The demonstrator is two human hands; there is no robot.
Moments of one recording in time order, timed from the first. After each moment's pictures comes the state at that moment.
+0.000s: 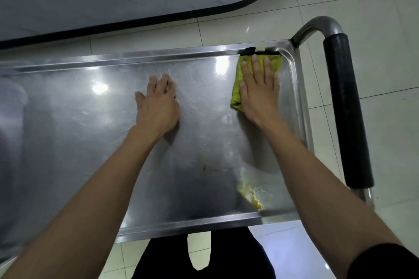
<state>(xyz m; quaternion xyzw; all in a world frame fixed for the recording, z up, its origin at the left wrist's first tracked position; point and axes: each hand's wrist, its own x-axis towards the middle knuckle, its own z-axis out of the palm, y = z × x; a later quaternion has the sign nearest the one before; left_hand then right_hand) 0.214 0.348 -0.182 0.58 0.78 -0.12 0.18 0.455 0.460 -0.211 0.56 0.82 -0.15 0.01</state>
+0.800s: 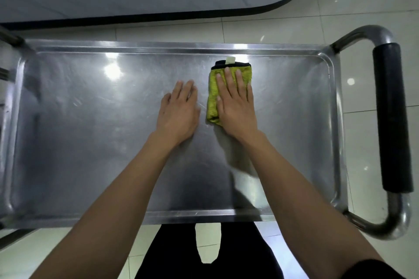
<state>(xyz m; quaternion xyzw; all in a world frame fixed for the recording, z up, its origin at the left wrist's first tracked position) 0.169 0.256 -0.188 0.60 0.77 -0.04 0.21 0.327 0.337 -0.208 0.46 0.87 -0.16 0.02</state>
